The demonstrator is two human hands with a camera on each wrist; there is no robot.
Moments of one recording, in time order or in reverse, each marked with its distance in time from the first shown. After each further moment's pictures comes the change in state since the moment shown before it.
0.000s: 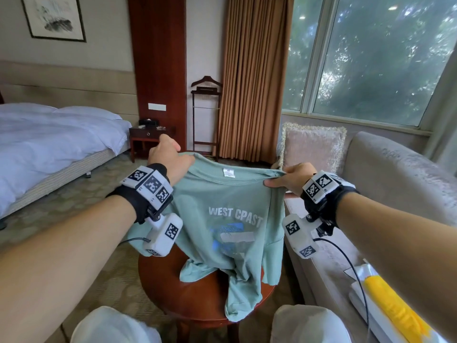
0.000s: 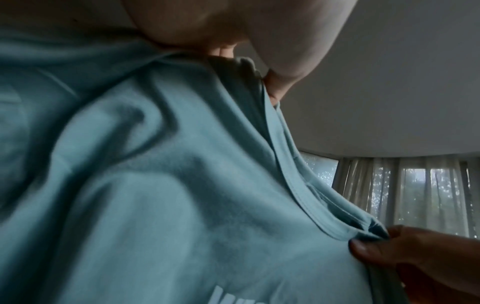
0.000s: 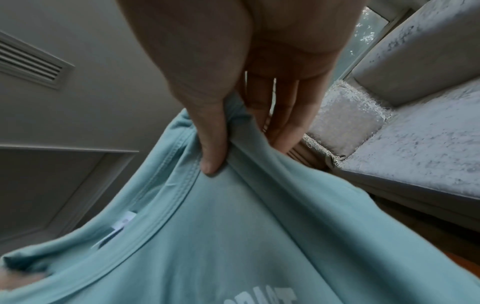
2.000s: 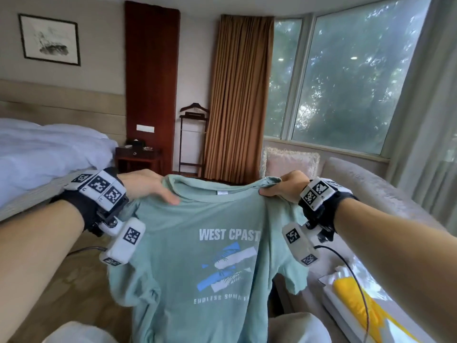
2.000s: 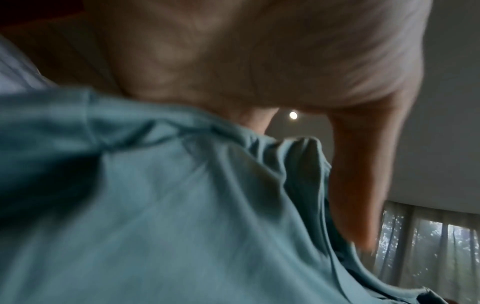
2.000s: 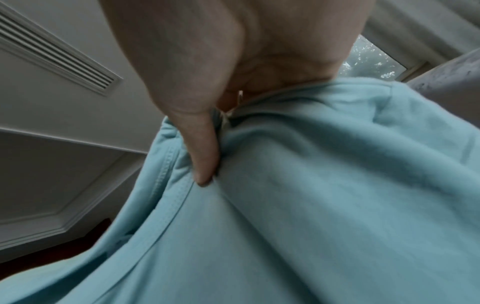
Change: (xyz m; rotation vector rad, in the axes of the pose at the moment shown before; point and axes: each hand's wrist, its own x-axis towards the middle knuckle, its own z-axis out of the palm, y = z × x) left_hand -0.053 -0.014 -0.090 -0.127 -0.777 -0.057; right_hand -0.091 -0.014 -0.043 -0.264 0.079 -0.088
